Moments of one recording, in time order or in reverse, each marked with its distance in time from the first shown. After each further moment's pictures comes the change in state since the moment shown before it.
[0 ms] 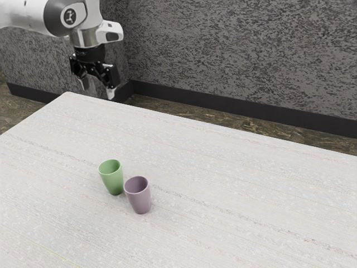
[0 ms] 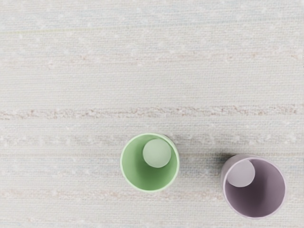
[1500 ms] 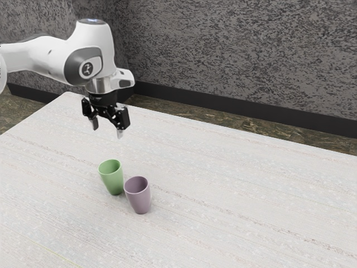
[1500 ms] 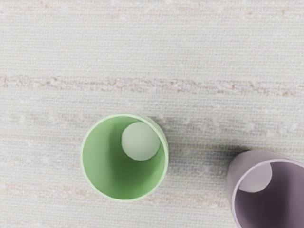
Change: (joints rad) arm 0.006 0.024 -0.006 -0.287 -0.004 0.242 -0.084
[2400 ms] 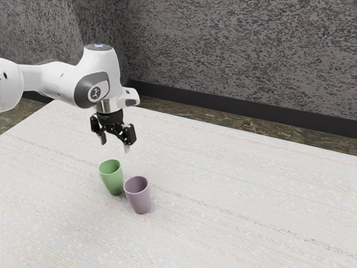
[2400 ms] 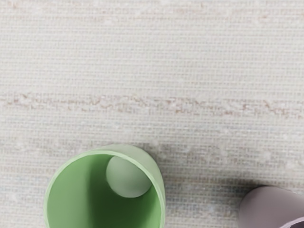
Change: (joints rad) arm 0.002 0.084 0.012 -0.076 -0.005 0.184 0.001
